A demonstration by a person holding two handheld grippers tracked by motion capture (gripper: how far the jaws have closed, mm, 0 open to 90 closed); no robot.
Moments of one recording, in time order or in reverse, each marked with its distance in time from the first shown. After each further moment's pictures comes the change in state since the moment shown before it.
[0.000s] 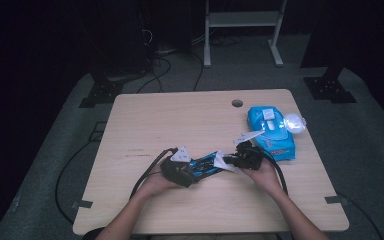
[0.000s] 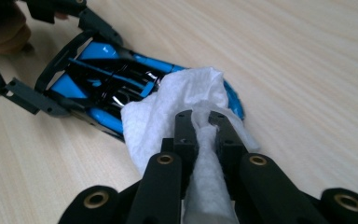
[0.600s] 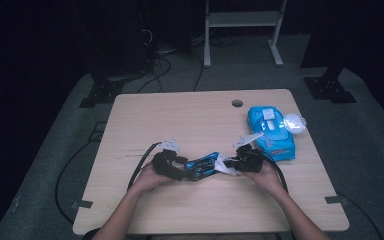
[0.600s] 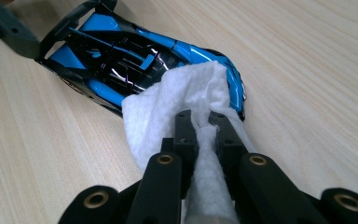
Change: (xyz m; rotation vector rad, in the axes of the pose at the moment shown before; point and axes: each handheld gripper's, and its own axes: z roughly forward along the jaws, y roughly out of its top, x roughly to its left) left arm 0.024 -0.008 -0.024 -0.052 -0.141 -0.271; right arm 0.000 -0.006 -0.001 0.022 0.024 -0.047
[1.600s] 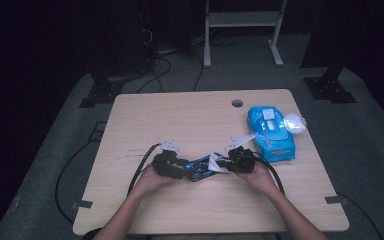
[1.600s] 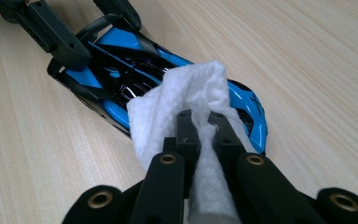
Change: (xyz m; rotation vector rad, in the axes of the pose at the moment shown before) left arm -0.009 -0.001 0.004 -0.006 0.078 -0.001; right arm 0.018 0.010 0.013 -0.033 -0.007 -0.113
